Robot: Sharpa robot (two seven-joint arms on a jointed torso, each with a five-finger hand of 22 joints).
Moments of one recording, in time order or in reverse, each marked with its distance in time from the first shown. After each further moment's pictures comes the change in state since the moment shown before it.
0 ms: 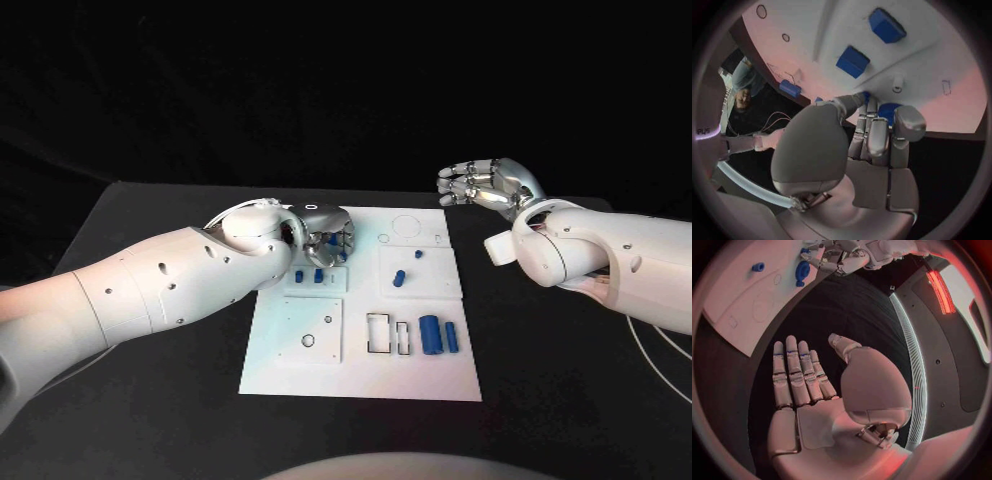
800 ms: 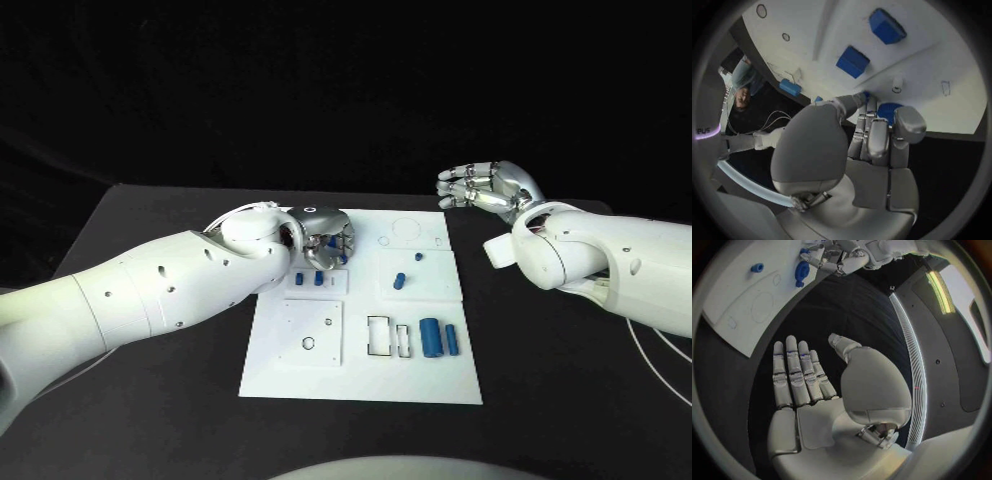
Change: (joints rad) left arm -0.002 -0.005 -0.001 0.002 0.010 -0.013 0.003; left_hand -0.008 0.000 0.029 -0.029 -0.003 0.009 0.009 -0.024 0.006 0.051 0.010 -0.079 -0.004 0.007 0.007 0.004 -0.003 0.000 0.004 0.004 0.016 0.019; right arm 0.000 0.001 0.000 0.000 0.000 0.000 0.000; right_hand 0.000 0.000 0.000 0.000 0.000 0.000 0.000 0.000 0.000 0.000 0.000 0.000 0.000 0.000 0.000 0.000 0.000 0.000 0.000 0.000 0.000 -0.001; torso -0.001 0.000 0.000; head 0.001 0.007
